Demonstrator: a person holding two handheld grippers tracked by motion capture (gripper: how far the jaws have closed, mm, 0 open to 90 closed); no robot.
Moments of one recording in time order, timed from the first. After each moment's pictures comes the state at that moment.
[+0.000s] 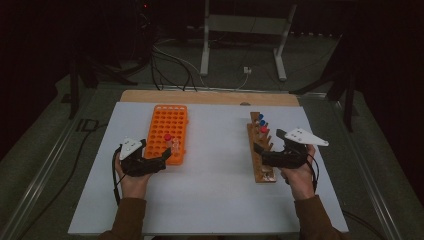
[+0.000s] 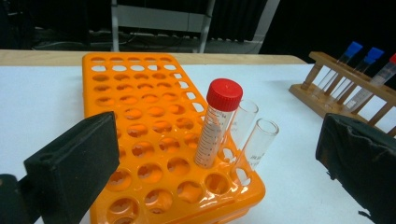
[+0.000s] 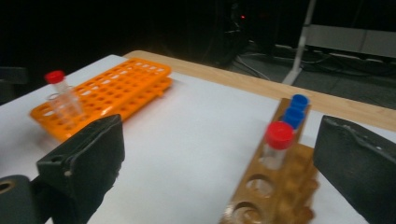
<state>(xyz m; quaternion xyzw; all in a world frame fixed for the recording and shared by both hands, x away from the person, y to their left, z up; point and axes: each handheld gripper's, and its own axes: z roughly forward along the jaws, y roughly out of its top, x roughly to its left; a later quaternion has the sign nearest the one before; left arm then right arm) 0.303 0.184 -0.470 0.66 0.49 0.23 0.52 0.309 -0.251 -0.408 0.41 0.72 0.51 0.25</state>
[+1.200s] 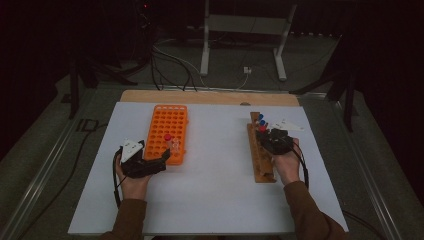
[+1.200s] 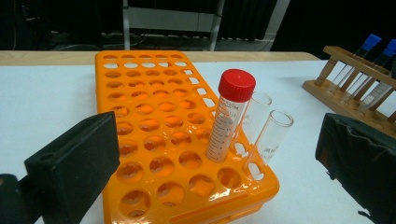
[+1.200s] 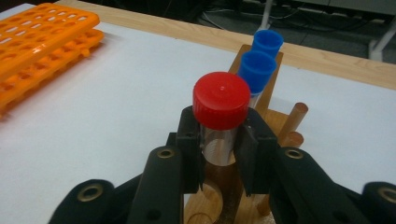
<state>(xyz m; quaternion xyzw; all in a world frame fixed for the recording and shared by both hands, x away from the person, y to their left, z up) 0.301 0.183 -0.476 0.66 0.49 0.25 0.51 0.377 -0.246 -0.461 0.47 0.73 0.41 0.26</state>
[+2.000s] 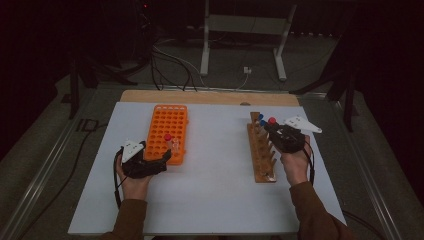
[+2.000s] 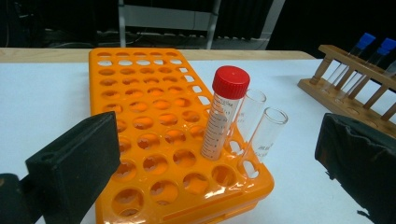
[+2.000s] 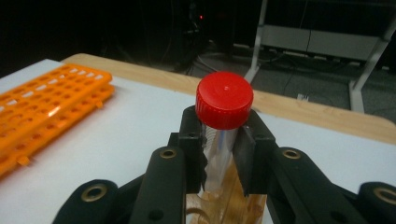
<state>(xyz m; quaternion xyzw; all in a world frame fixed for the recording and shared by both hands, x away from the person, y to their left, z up) 0.300 0.181 -0.477 0.66 0.49 0.25 0.51 0.355 -0.257 -0.418 0.46 0.69 0.47 0.30</state>
